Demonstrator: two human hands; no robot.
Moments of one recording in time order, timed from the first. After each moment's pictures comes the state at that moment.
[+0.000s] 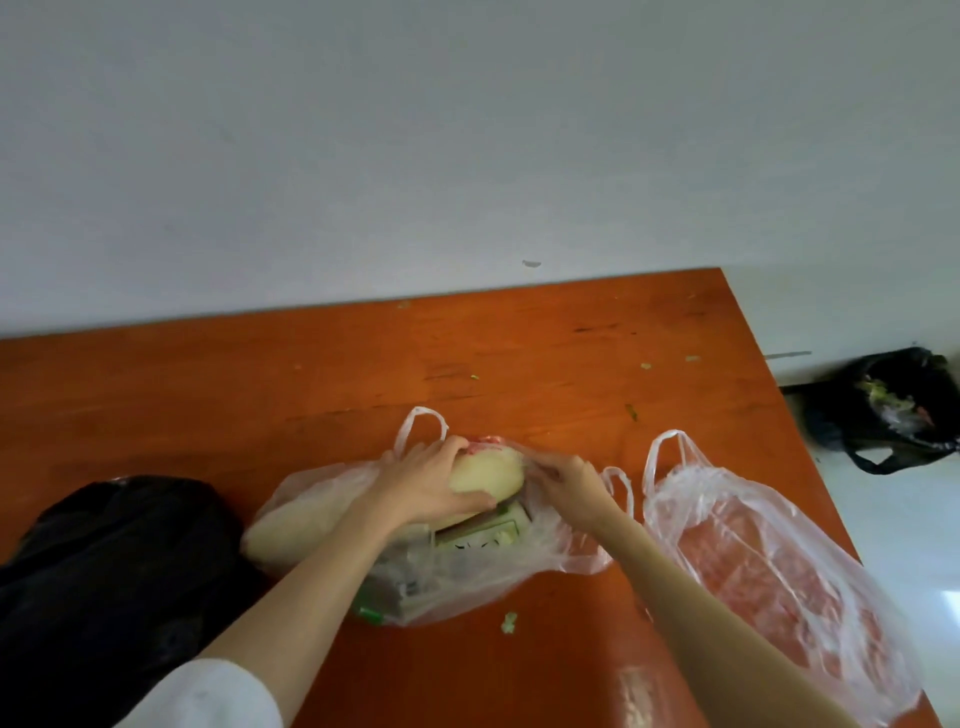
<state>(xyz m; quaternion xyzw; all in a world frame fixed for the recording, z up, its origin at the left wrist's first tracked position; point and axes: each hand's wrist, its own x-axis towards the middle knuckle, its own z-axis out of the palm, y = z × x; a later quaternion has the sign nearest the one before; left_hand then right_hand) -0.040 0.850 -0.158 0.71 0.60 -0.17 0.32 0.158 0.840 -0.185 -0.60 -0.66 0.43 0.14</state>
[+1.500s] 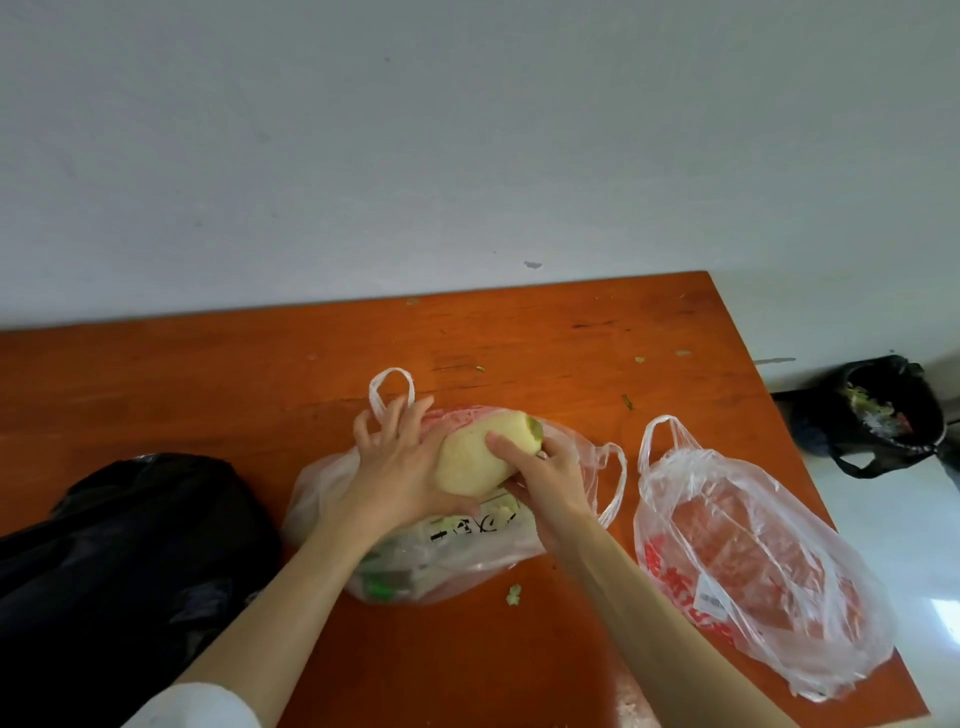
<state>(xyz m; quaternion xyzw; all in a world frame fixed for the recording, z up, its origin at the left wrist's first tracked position) -0.066 0.814 -0.127 0.77 0.62 -0.08 0.17 0.098 0.804 -0.112 -0.62 -0.21 0.65 0.38</state>
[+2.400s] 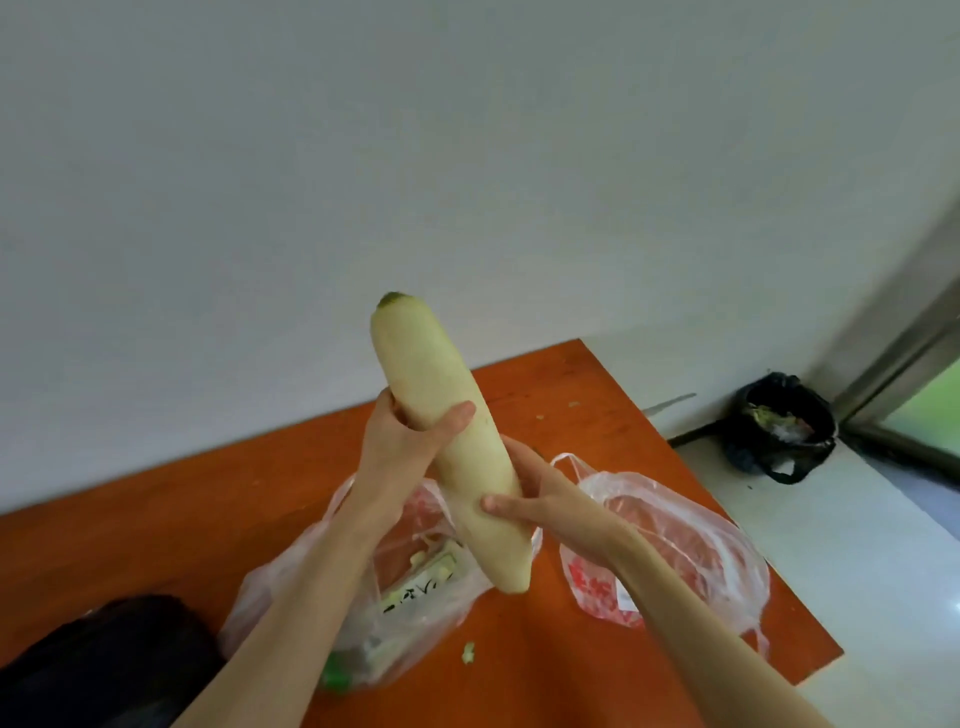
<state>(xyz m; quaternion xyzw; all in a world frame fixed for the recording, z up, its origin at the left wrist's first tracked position) 0.035 0.805 0.009 0.49 0.56 0.45 0.49 0.197 0.755 -0.030 -0.48 -0.51 0.62 0.34</state>
